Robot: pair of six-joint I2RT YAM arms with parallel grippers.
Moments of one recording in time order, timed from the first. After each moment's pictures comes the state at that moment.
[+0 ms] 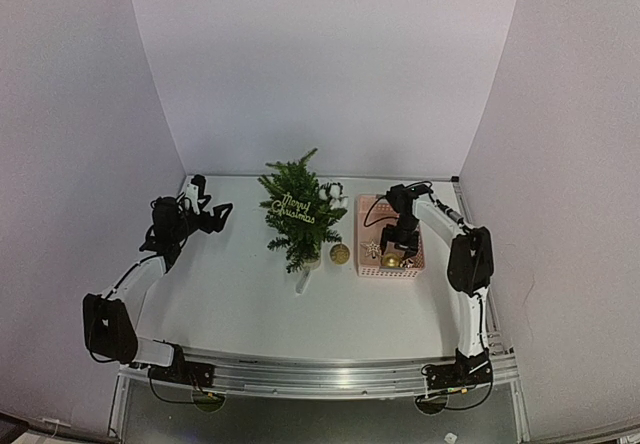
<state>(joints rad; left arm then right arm) -0.15 1.35 0.91 0.18 0.42 -0.03 0.37 2.22 1.93 -1.32 -0.14 0.60</state>
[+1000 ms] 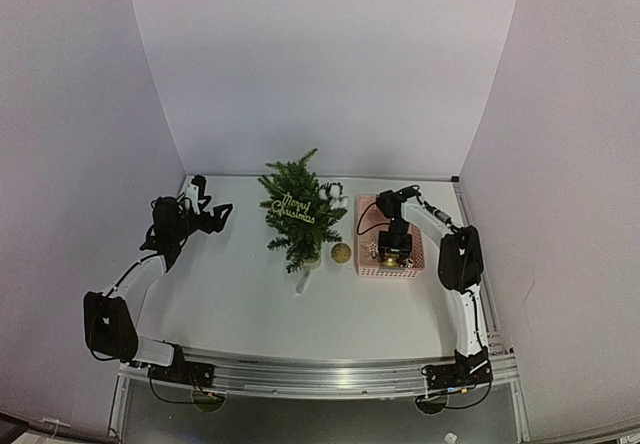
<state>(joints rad) -0.14 1.36 0.92 0.18 0.43 -0.03 0.42 2.32 1.99 -1.36 -0.07 0.55</state>
